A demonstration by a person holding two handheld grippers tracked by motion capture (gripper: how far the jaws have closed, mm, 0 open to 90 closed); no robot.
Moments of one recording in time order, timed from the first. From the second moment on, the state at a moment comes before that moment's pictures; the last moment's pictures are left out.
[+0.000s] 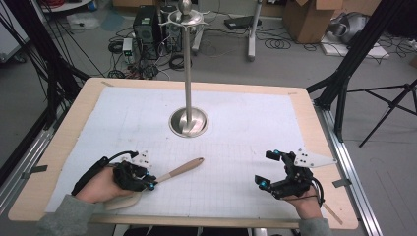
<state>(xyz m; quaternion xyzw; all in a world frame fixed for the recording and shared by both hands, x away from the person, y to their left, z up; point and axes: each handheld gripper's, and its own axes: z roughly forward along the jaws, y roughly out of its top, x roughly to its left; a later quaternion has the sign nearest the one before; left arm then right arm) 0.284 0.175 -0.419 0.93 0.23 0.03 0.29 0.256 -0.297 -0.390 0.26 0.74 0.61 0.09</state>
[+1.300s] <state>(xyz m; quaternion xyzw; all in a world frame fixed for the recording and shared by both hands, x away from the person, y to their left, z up) 0.293 0.209 -0.371 0.89 0.24 0.07 0.38 0.258 -0.298 -0.390 0.26 0.74 0.61 0.10</state>
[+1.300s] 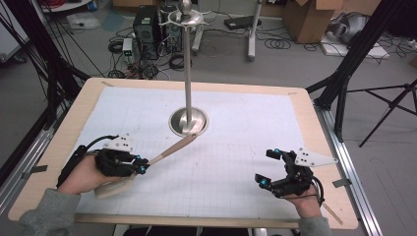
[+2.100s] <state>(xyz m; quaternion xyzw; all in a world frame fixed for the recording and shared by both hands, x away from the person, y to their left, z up) 0.299 0.223 -0.306 0.87 0.23 0.10 0.42 0.258 -0.292 -0.385 0.25 0.74 0.62 0.10</state>
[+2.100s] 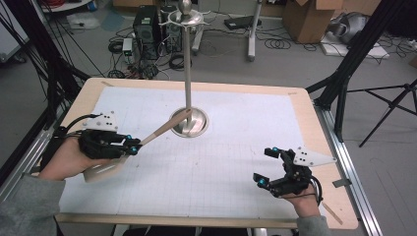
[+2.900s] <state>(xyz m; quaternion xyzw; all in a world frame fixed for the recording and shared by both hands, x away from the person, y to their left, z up) 0.314 0.255 -0.276 0.84 0.24 0.10 0.47 0.258 -0.294 -0.383 0.25 0.73 0.62 0.10</state>
